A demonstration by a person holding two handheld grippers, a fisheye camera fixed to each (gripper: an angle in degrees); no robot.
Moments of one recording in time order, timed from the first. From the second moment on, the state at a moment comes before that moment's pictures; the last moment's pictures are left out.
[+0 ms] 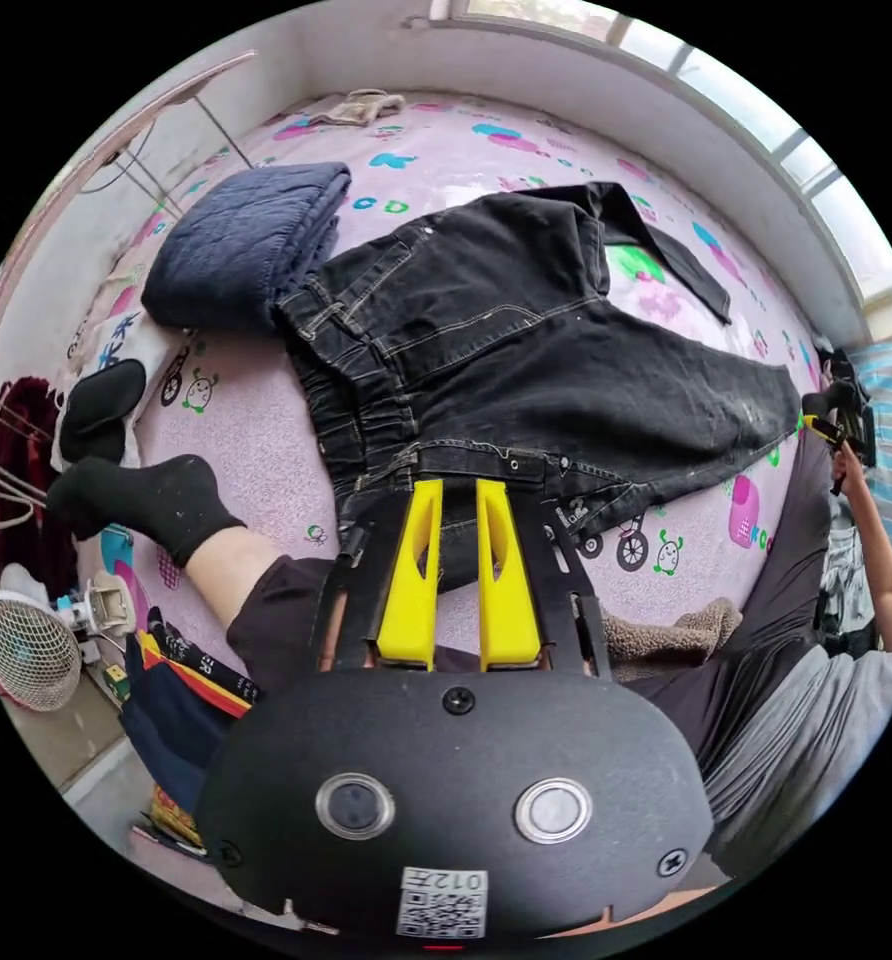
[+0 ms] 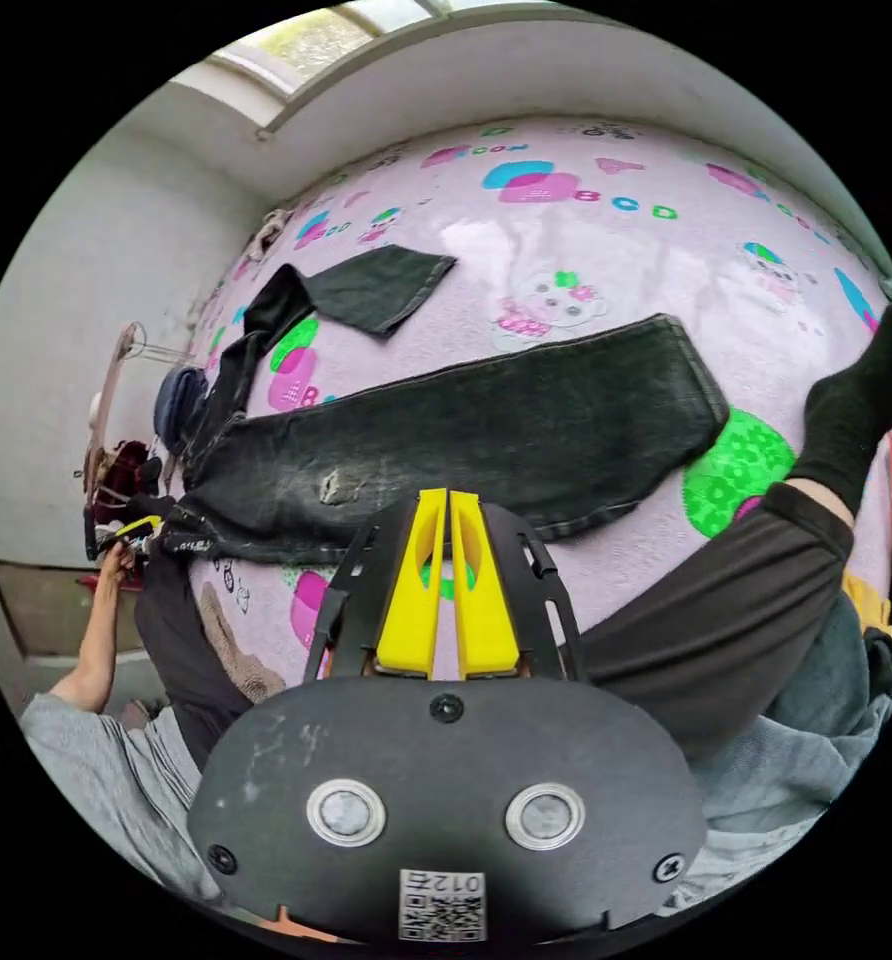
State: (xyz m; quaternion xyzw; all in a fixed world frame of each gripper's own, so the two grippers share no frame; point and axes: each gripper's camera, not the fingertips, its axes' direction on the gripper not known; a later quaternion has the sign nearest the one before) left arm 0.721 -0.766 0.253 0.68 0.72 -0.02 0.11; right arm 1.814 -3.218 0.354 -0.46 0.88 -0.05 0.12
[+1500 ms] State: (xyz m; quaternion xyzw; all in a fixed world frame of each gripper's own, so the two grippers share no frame) left arm 0.654 -0.770 0.059 0.74 0.57 0.01 0.35; right arm 1.716 -3.148 0.283 -0.62 0.78 0.01 -0.07
